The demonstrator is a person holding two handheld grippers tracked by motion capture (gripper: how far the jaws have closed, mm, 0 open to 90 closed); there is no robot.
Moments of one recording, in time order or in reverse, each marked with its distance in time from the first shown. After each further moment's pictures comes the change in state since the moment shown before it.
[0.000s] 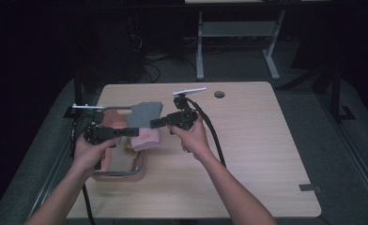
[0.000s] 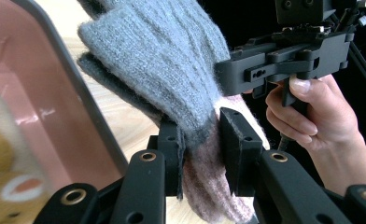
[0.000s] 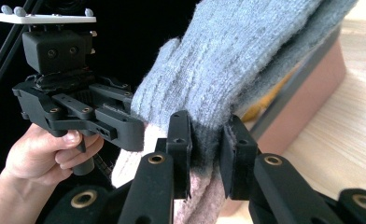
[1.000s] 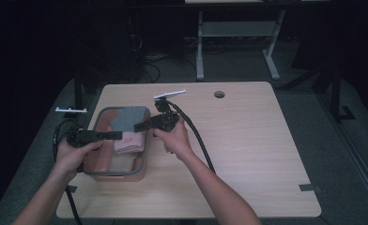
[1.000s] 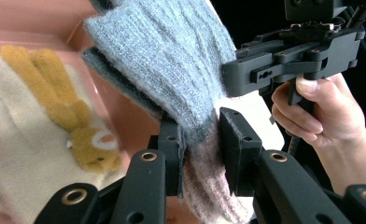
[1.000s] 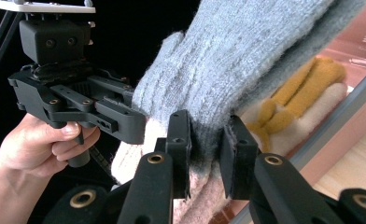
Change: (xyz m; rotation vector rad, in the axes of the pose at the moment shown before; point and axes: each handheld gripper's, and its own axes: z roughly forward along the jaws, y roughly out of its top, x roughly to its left) left arm 0.033 -0.008 -0.035 0.020 0.051 -0.037; right arm 0.006 0.006 0.053 0.055 0.027 -0.009
